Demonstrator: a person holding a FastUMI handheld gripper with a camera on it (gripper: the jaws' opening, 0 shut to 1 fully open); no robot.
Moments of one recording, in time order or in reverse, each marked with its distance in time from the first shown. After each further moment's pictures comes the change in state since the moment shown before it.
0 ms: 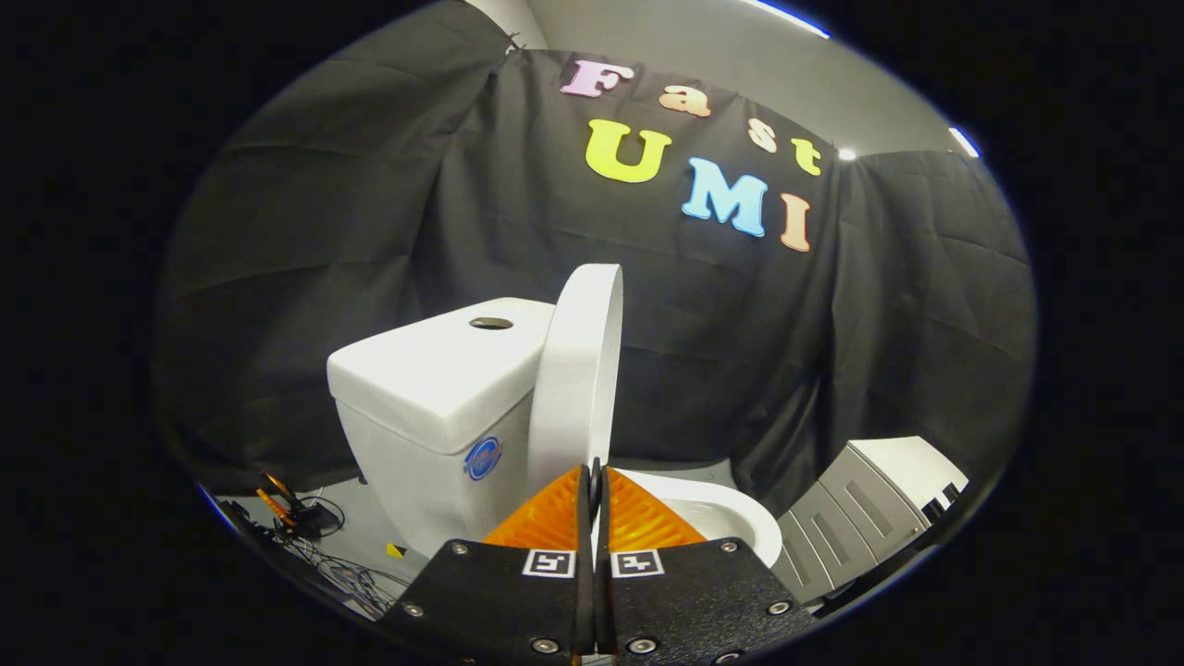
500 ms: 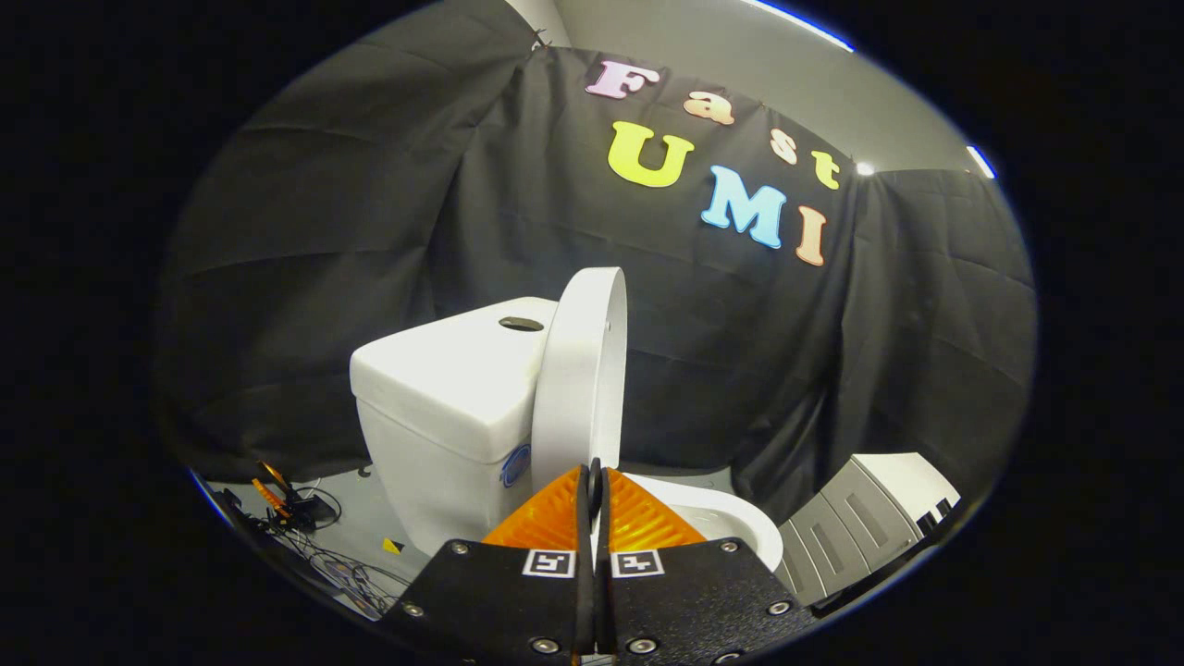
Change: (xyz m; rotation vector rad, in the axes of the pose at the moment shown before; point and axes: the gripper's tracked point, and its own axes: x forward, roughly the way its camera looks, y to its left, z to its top) arm 0.002 0.019 0.004 -0.043 -0.004 0.003
